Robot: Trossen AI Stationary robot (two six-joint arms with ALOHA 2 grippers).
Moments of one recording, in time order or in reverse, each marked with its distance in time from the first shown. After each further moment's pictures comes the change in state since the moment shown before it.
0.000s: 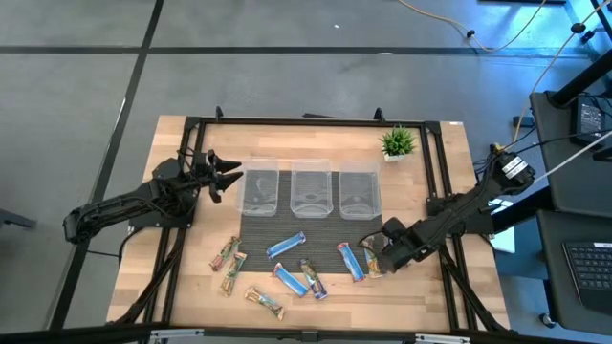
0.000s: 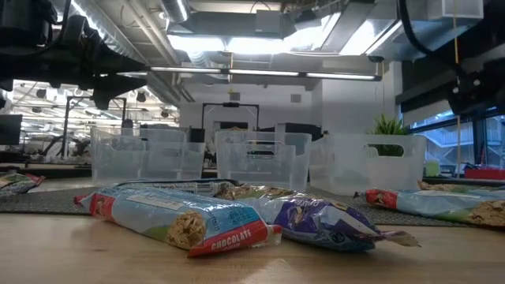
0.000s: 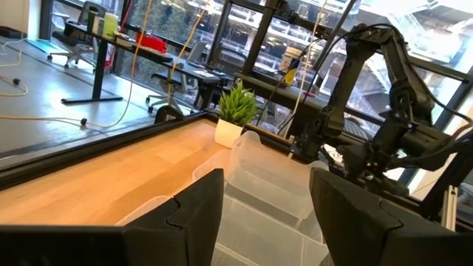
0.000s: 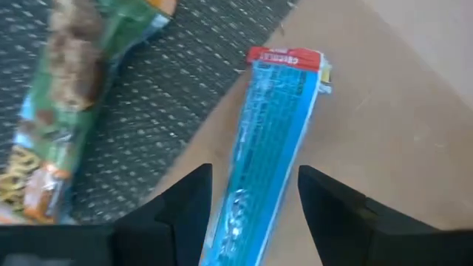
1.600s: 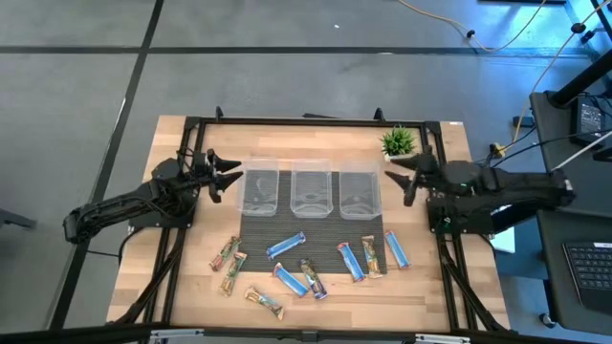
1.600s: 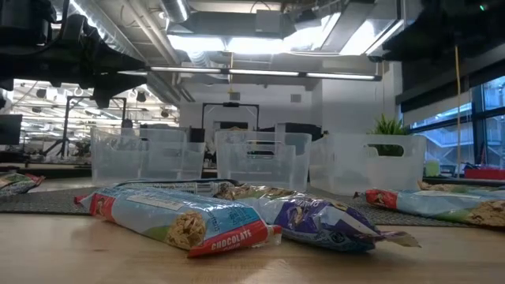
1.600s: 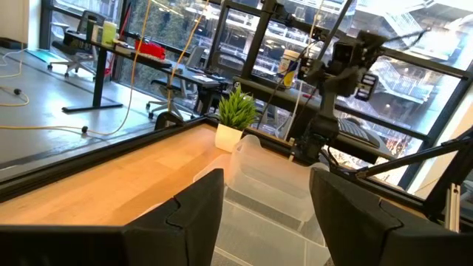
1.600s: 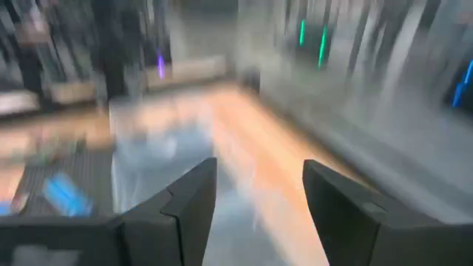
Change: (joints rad) left arm 0.000 -0.001 0.000 0.016 0.001 0.027; right arm -0.568 -0.970 -0.166 0.376 0.392 -1.314
